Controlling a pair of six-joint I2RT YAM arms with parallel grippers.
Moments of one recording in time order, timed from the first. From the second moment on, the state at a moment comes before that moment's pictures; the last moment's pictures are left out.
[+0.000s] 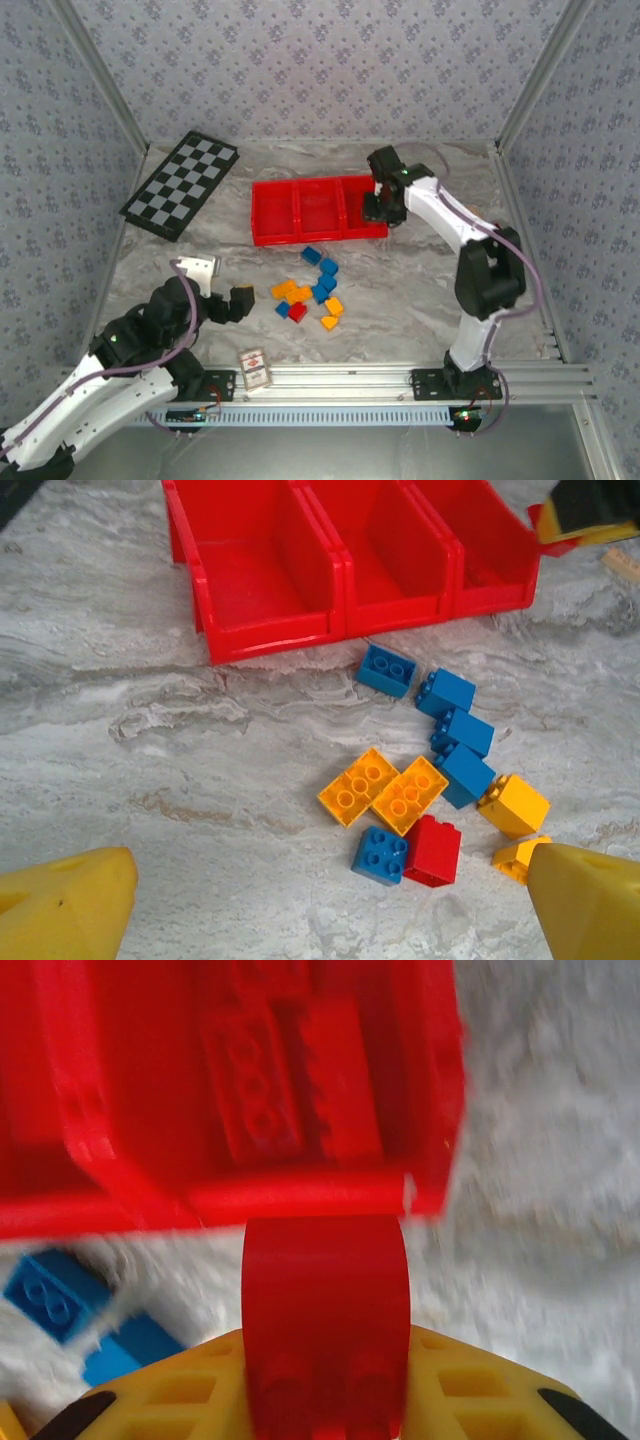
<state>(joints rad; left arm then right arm) -0.85 0.40 0.68 -0.85 -0.29 -0.49 0.41 1.88 1.60 -0.91 -0.03 0.38</state>
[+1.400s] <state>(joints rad) -0.85 0.92 0.82 -0.86 -0.33 -0.66 0.39 1.64 1.54 -0.94 0.08 0.26</state>
